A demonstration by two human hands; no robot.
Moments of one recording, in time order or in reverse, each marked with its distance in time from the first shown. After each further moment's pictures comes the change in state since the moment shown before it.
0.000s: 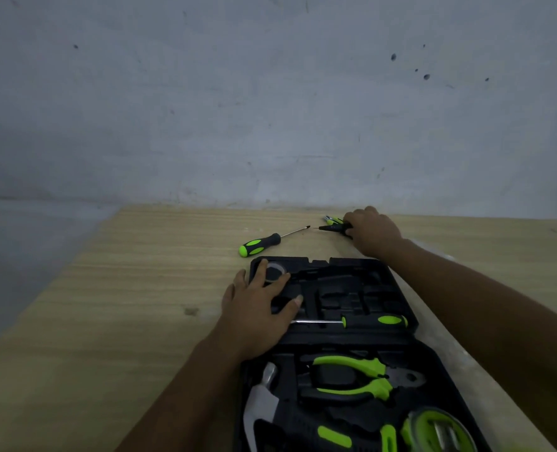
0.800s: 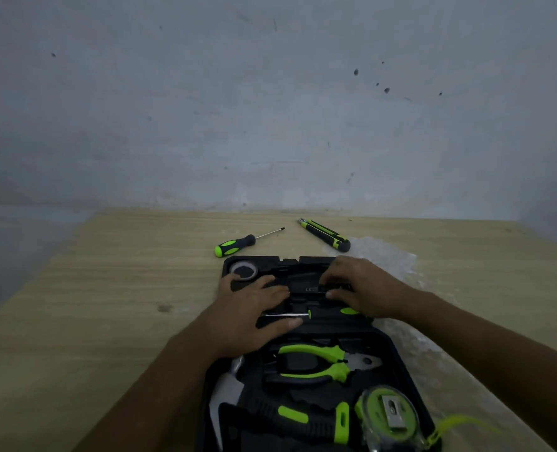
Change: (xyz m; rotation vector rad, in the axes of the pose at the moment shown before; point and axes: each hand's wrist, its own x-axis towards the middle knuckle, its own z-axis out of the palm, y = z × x) left_hand -0.017 0.024 -0.011 0.123 -0.052 0.422; right_hand -0.137 -0.003 -0.040 0.411 -0.154 -0.324
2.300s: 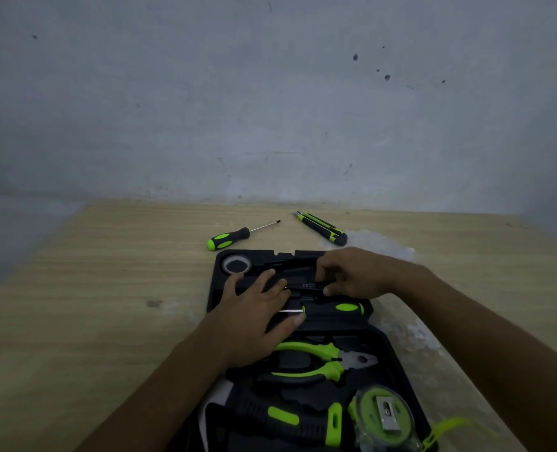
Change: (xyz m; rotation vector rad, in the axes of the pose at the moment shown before) left_hand 0.002 0.026 0.008 0.123 -0.089 -0.037; right_hand 0.019 0.004 -0.019 0.027 -0.279 0.034
